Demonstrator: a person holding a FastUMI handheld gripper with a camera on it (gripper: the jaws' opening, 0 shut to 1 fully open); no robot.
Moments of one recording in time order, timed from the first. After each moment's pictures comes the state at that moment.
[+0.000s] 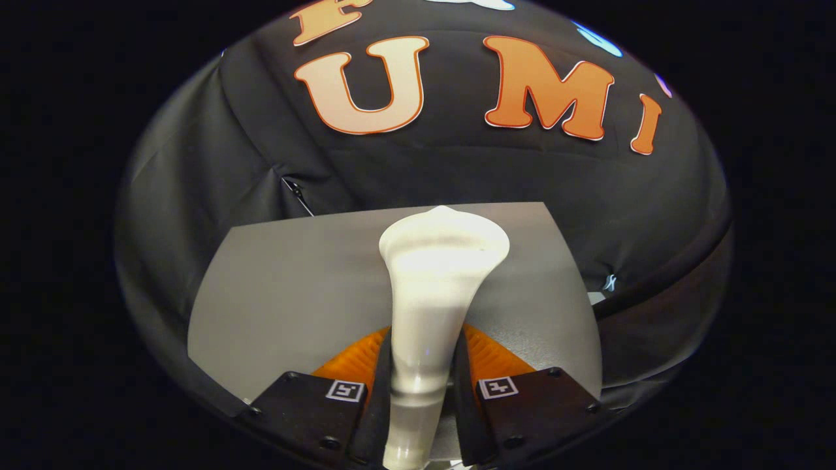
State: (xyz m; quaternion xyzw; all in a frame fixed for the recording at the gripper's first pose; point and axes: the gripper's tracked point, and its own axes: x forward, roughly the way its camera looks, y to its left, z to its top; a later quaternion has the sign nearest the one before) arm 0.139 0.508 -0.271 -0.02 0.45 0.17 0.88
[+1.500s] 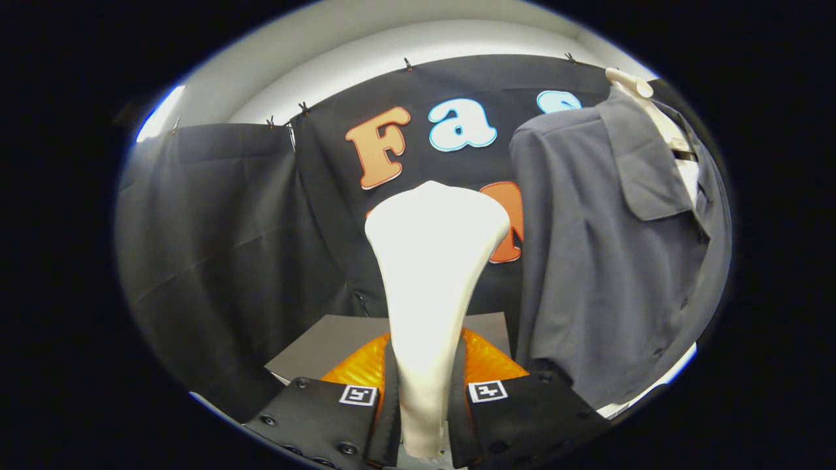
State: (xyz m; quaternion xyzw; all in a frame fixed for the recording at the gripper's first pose) arm 0.033 0.391 -0.025 0.05 0.16 0.28 0.95
